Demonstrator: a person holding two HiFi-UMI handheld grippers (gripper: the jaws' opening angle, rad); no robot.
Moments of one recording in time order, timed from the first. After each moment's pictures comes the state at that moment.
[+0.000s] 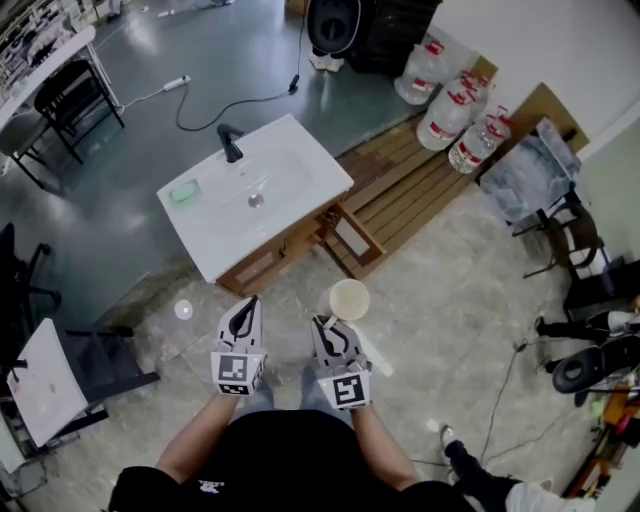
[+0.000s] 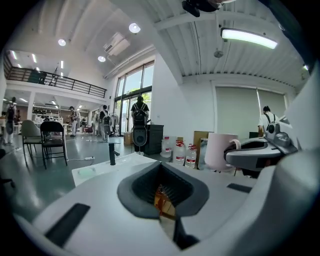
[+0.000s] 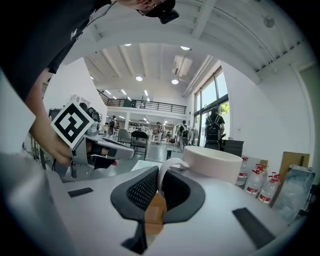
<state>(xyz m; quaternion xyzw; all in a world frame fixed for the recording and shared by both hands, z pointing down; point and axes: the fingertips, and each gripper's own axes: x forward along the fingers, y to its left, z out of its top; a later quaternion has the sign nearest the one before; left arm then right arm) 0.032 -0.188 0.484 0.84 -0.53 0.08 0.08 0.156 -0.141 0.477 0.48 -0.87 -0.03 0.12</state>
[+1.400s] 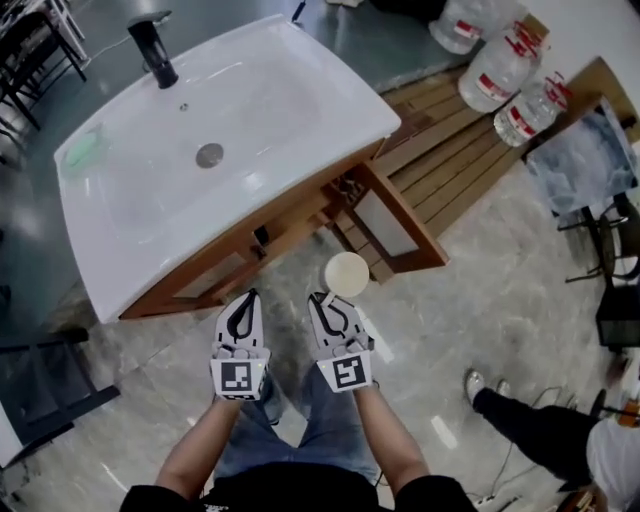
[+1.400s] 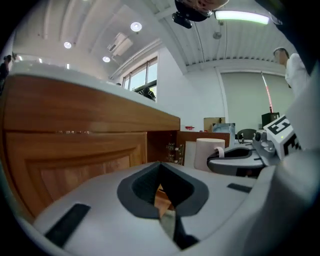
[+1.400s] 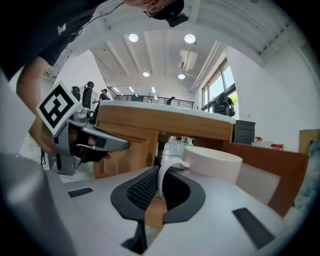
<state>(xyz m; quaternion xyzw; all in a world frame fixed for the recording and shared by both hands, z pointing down) 0.085 -0.323 0.871 0.82 -0.56 0.07 0.07 0.195 -0.317 0.888 0.44 -0.89 -0.04 0.13</state>
